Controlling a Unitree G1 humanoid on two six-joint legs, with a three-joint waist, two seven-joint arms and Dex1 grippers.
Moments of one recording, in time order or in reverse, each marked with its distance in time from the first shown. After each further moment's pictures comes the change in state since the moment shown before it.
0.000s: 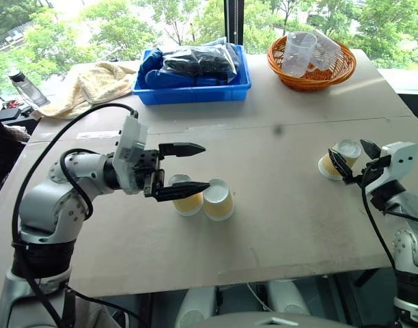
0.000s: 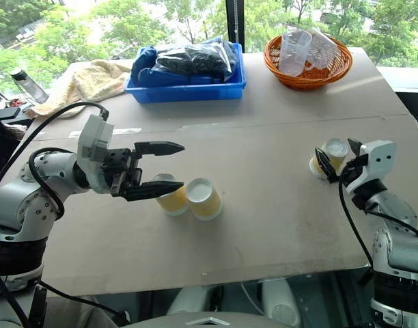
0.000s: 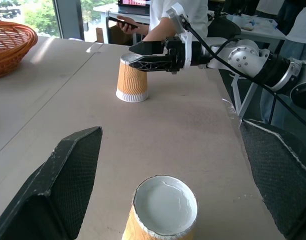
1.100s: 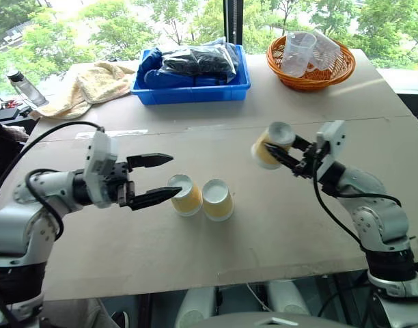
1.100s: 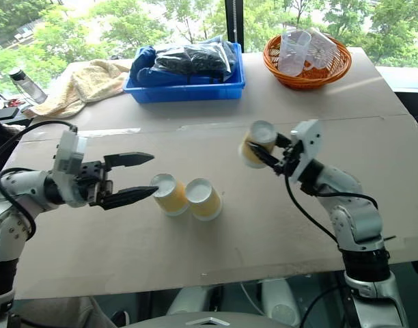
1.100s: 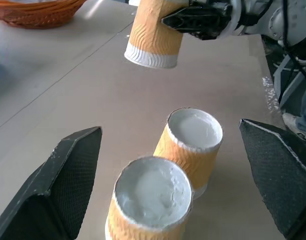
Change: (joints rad) left arm 0.267 0.093 0.210 0.052 0.055 -0.049 -0.010; right arm -0.276 0.046 0.417 -0.173 0.180 0.211 0.186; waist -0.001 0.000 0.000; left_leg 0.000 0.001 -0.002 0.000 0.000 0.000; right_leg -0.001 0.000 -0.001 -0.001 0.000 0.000
